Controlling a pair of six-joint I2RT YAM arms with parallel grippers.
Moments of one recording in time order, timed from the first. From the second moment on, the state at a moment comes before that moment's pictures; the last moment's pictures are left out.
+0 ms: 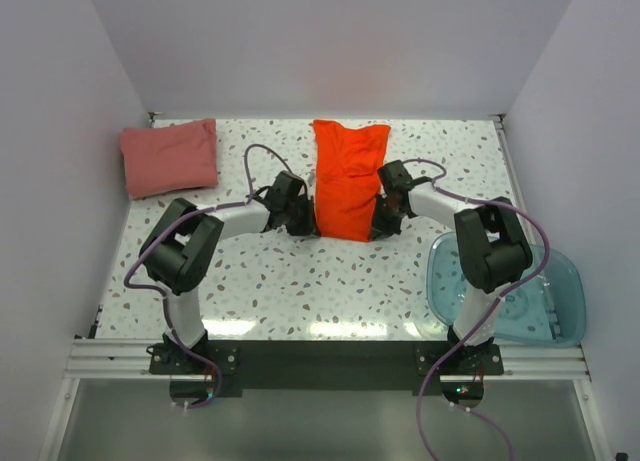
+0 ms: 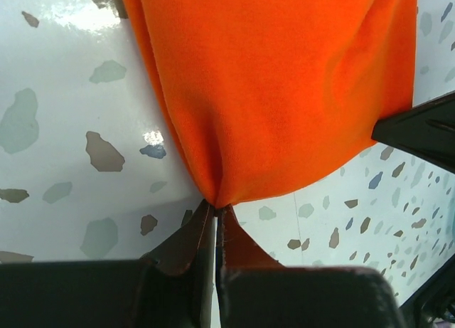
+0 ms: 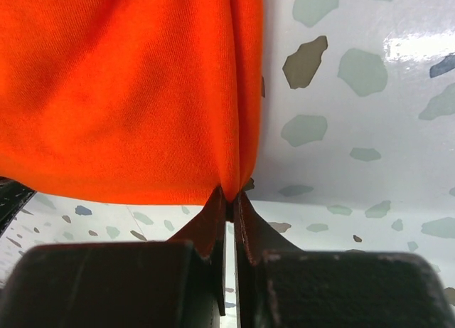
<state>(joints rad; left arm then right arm) -0.55 1.88 1.07 -0.10 0.26 -0.55 0.38 1.85 1.16 -0.55 -0.12 0.63</state>
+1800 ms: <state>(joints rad) -0.74 1.16 0.71 -0.32 0.35 -0.49 0.72 1.27 1.03 -0.99 -0.11 0.74</state>
